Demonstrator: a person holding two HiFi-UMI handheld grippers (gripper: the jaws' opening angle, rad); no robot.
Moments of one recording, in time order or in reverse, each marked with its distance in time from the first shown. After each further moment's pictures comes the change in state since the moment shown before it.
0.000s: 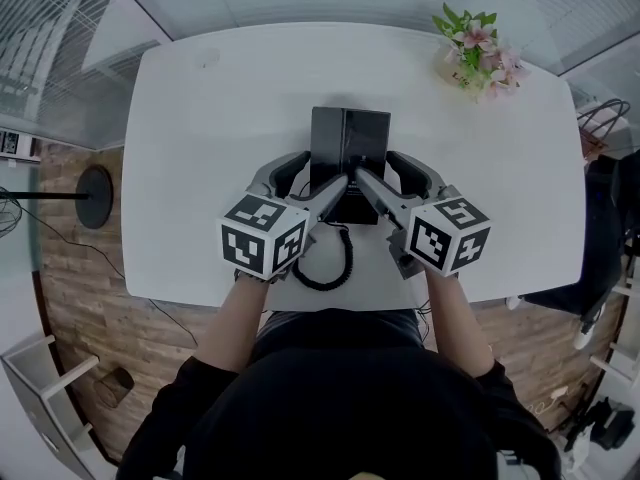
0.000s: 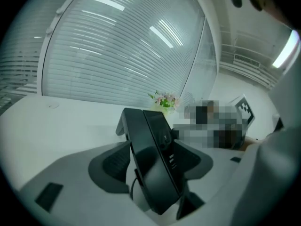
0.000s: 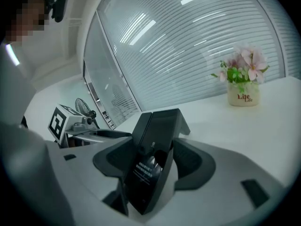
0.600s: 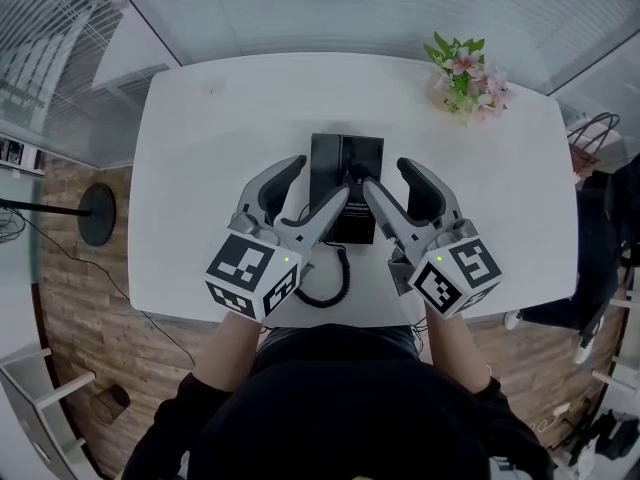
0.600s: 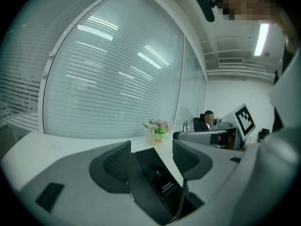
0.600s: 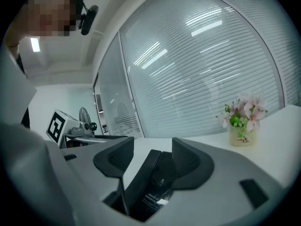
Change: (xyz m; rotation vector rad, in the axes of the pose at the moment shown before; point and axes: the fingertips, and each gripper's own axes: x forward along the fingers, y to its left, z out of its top) left arm -0.048 -0.032 0.081 0.160 -0.281 0.018; right arm -0.048 0.036 0.081 -0.151 -0.314 -0.005
